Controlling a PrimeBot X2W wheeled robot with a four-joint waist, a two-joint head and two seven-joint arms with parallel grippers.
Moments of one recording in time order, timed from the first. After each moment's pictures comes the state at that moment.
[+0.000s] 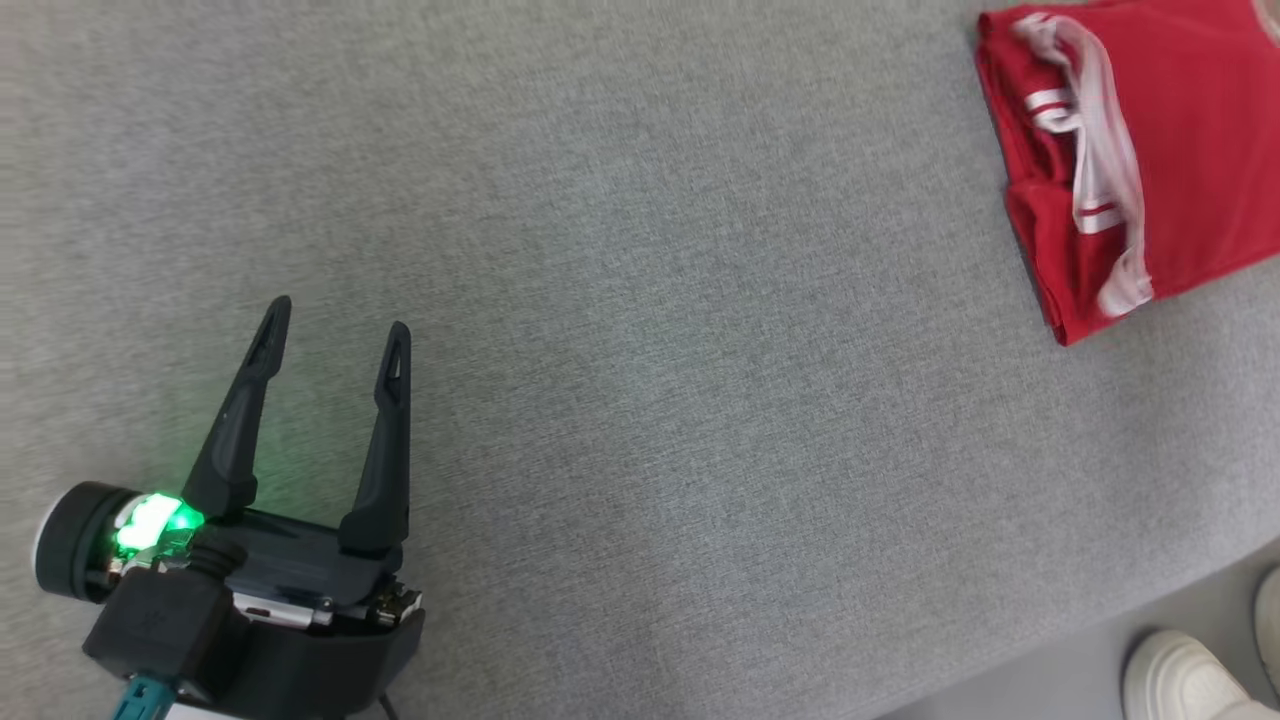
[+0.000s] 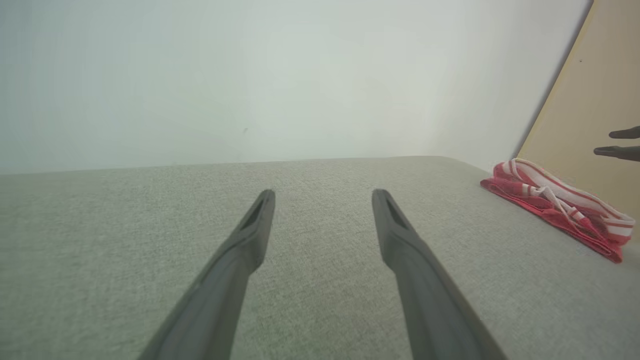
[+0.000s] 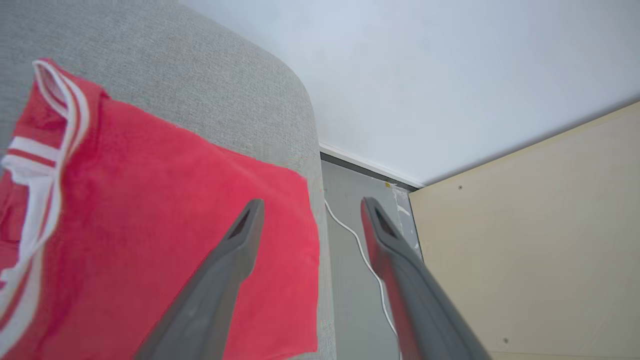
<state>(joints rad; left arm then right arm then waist) -0.21 0.17 -0.13 -0.23 -0.13 -0.13 -0.26 -0.75 -0.69 0.14 0.37 0.18 0.13 0.22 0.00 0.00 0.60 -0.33</state>
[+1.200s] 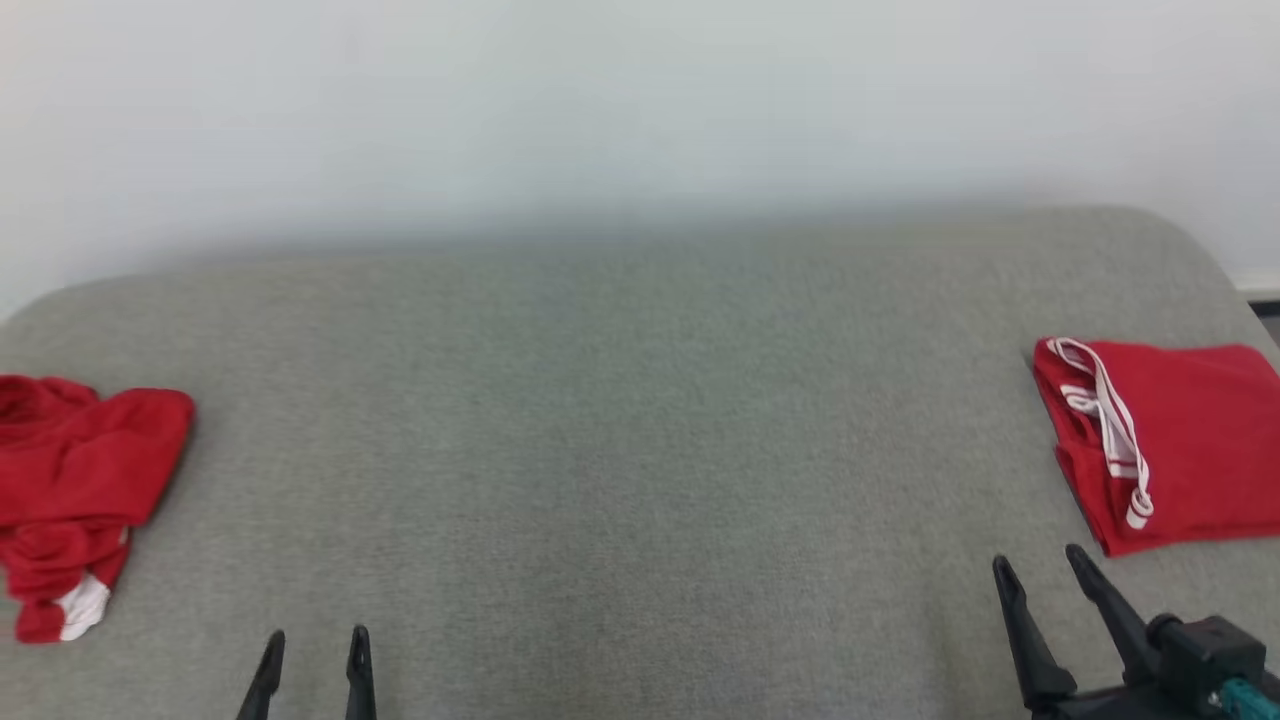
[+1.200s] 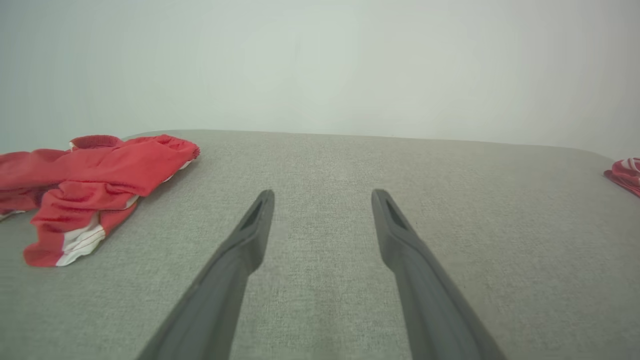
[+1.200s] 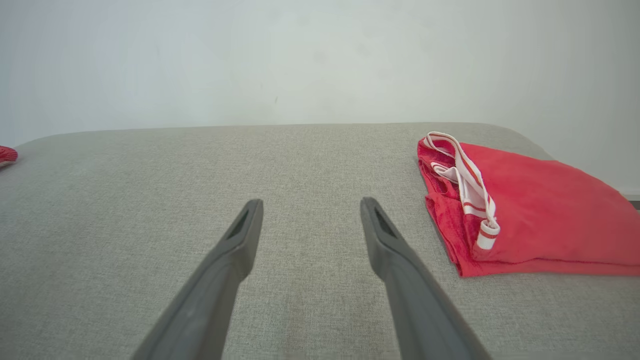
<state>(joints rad) 0.12 0.05 0.03 0.08 -0.15 -0.12 -0.26 0.02 -0.29 0.11 0.15 0.32 0.13 -0.13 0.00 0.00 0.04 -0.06</state>
